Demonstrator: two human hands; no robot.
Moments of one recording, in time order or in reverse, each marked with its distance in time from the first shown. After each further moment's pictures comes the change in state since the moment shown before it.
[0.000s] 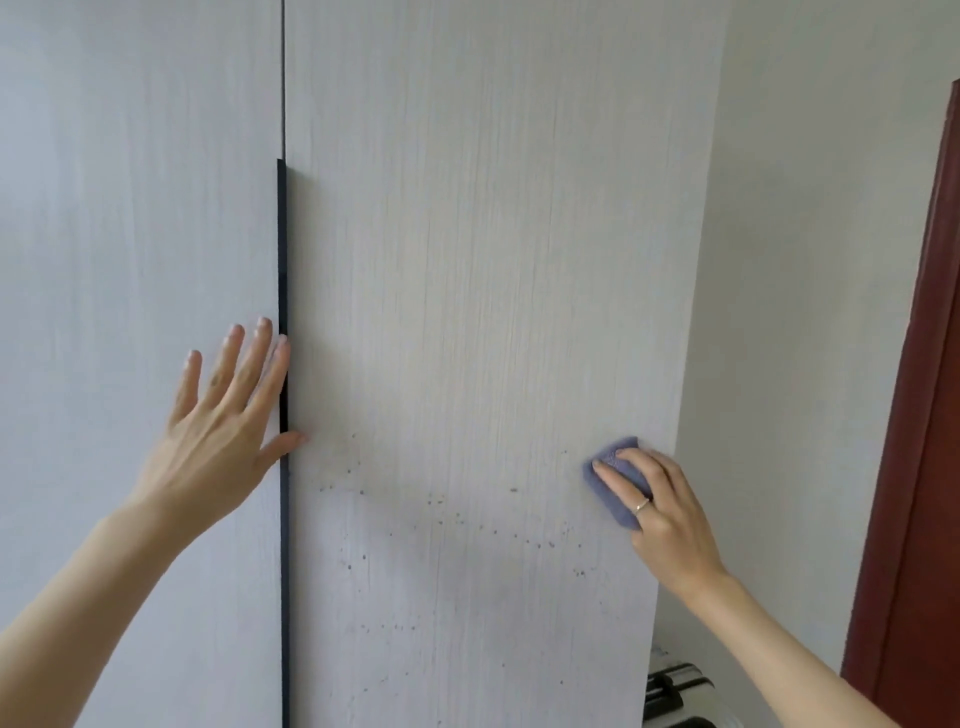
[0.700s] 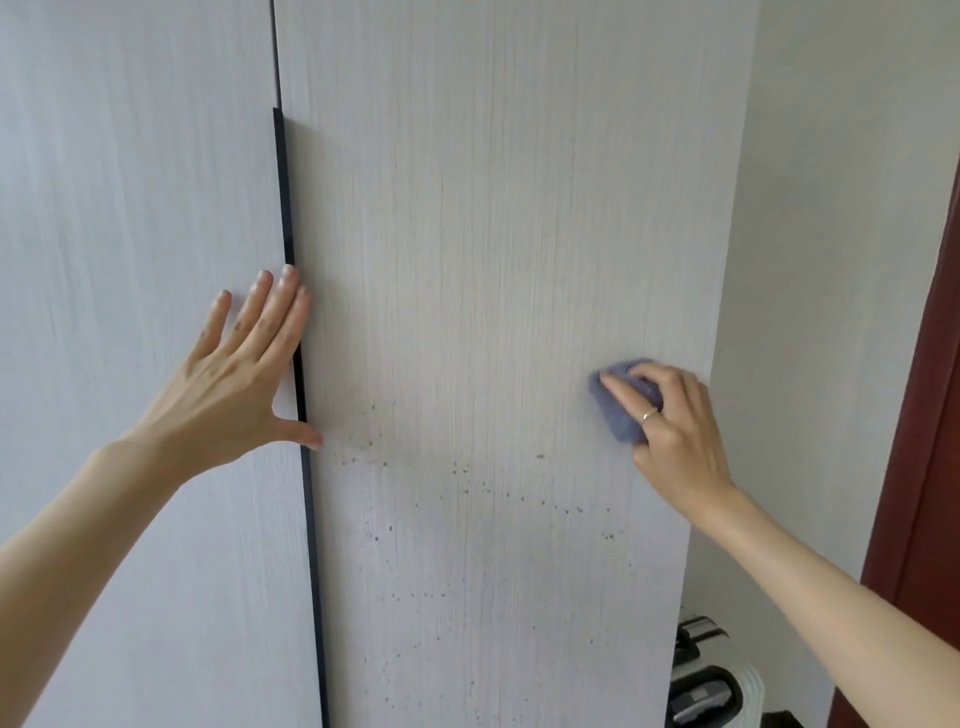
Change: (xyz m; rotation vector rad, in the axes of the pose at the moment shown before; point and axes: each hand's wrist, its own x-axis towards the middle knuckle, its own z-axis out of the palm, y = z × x) left_hand 0.024 -0.026 -0.004 0.082 -0.114 0.176; right_hand 0.050 -0.014 0.000 0.039 -0.003 0.078
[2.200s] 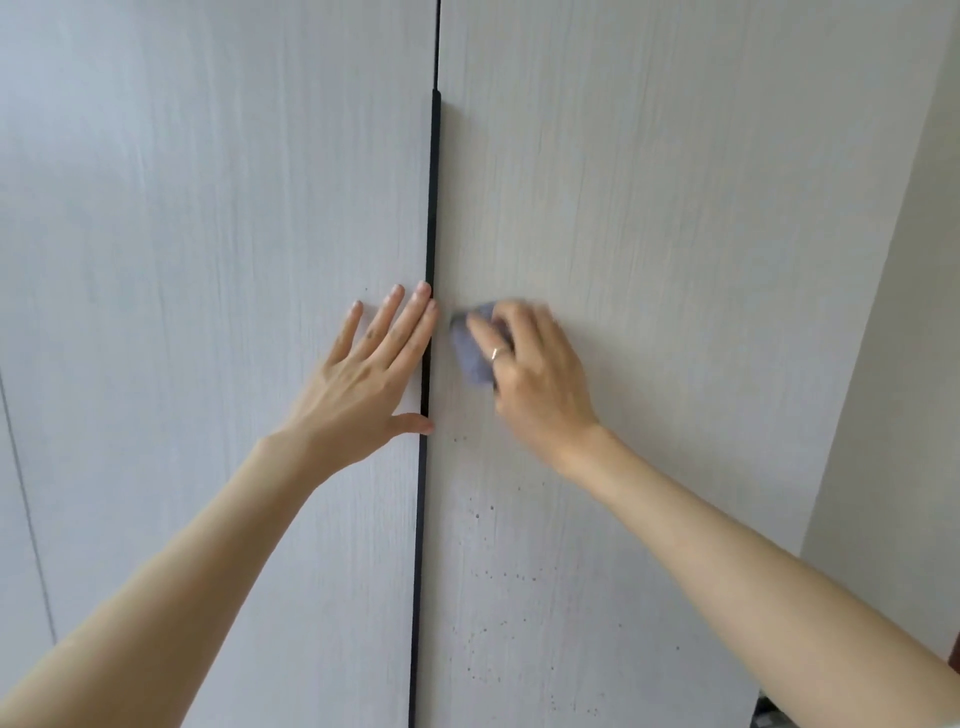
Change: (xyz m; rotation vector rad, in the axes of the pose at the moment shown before) left_hand -0.028 0.010 0.007 -0.001 0.051 0.012; right_hand 0.109 -0.192 0.045 0.113 0.073 -0.193
